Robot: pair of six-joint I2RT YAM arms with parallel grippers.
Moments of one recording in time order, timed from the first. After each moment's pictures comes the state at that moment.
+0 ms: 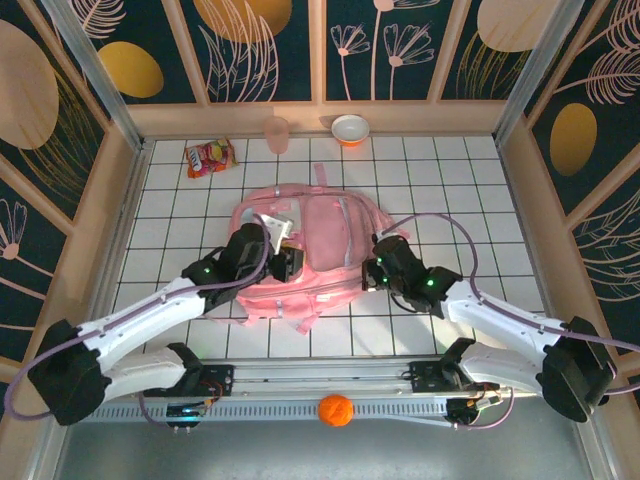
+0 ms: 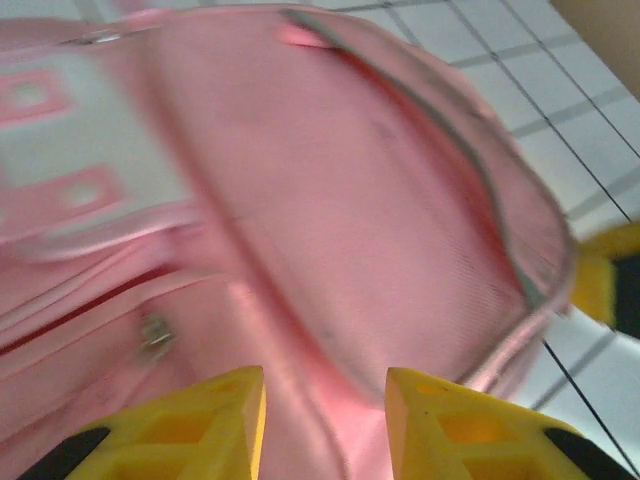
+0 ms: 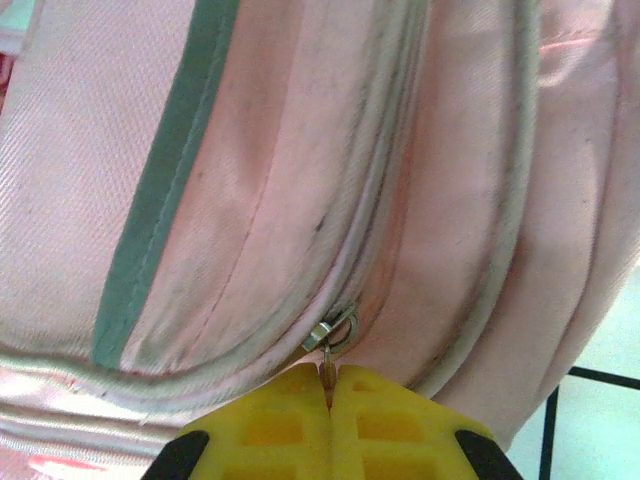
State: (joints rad) left arm -0.77 1.10 0.70 -0.21 -0.03 -0.45; right arm 0.82 1.07 0.60 -0.33 0.13 0.61
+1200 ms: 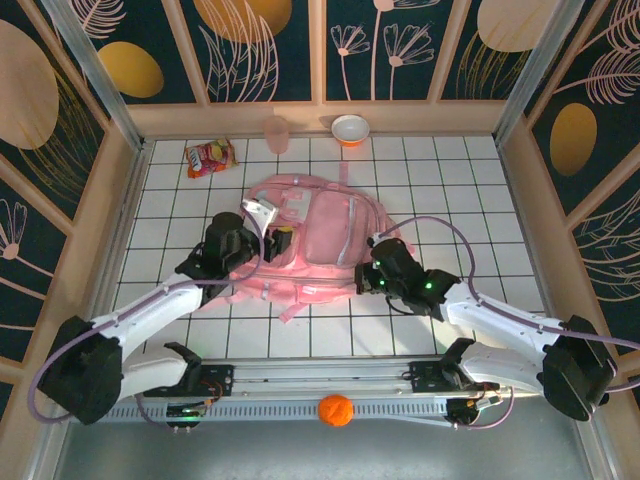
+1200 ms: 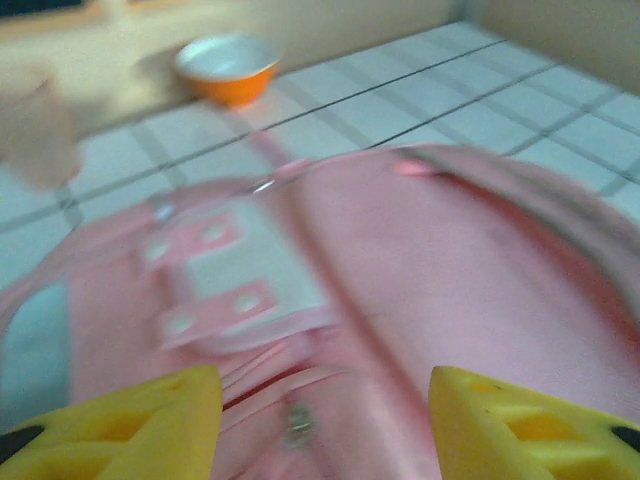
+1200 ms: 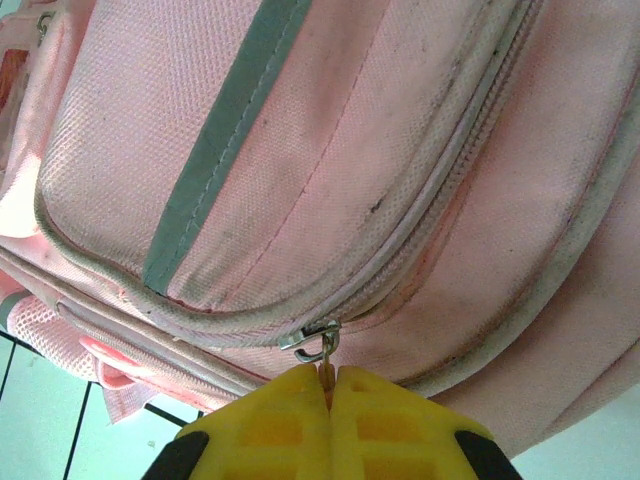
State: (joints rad) left arm -0.57 1.16 0.59 0.21 0.17 0.05; right arm 0.82 1.07 0.58 -0.28 0.03 0.67
